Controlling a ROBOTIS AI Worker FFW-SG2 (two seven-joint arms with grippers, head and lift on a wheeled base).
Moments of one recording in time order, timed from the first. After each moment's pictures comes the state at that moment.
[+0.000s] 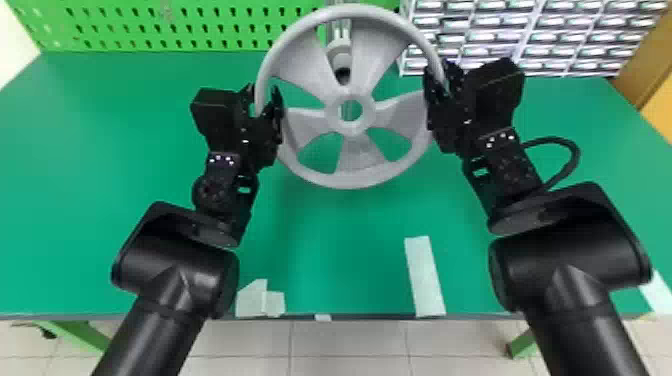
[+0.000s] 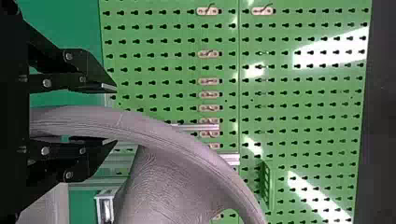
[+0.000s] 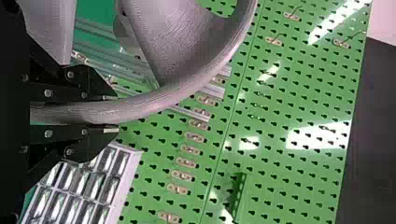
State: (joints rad) left arm -0.09 0.14 -0.27 -1.64 0.11 0.00 0.15; right arm -0.08 -0.10 0.20 -1.83 0.19 0.17 0.03
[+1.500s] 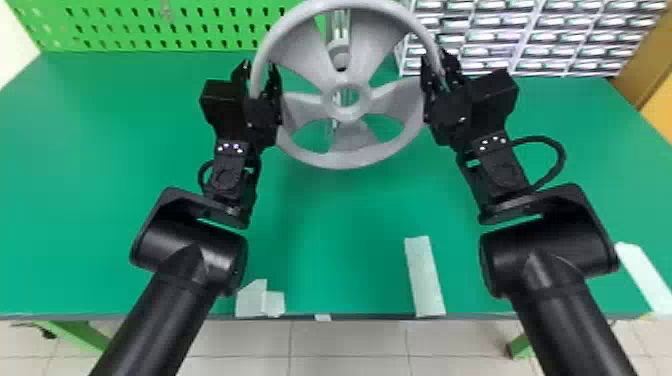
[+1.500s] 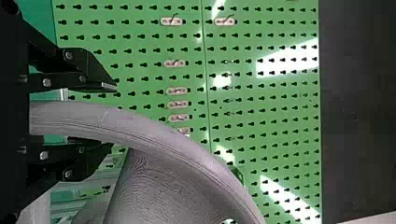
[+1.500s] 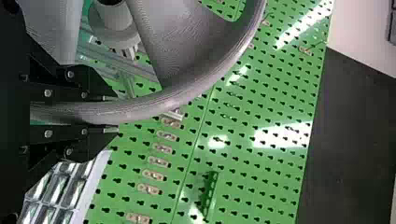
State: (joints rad) left arm -0.21 0.13 -0.29 -1.44 0.02 -0.22 0.21; right arm -0.16 -0.08 0.18 -1.59 0.21 -0.14 0.03
